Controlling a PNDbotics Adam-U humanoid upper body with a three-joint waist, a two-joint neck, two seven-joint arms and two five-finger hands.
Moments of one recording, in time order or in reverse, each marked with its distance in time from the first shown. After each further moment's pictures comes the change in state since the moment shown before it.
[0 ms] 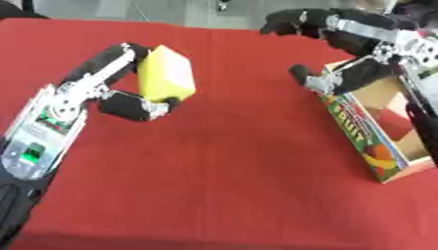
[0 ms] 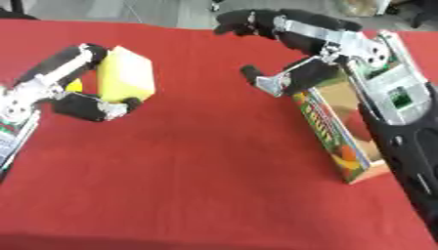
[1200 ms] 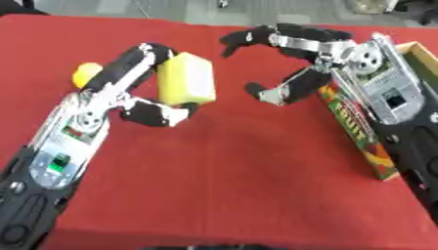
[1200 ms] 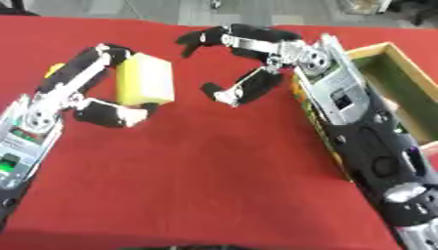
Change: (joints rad) left arm 0.007 -0.129 -0.030 -0.010 -0.155 -0.078 0.075; right arm -0.048 0.122 0.050 0.058 0.270 0.055 -0.007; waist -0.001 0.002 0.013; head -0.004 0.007
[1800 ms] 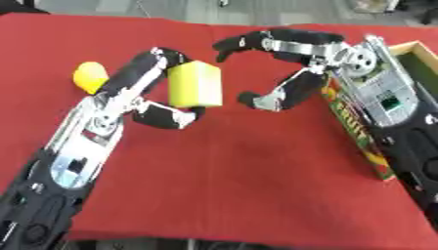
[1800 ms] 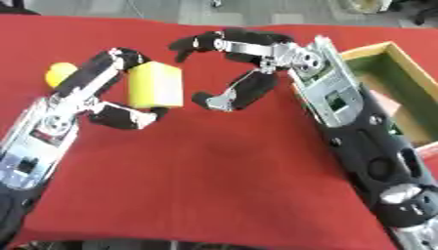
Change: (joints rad) left arm -0.026 -0.059 -0.012 0.049 -0.073 -0.007 0.008; right arm 0.000 0.008 0.019 -0.014 -0.012 0.023 0.024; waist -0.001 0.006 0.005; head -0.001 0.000
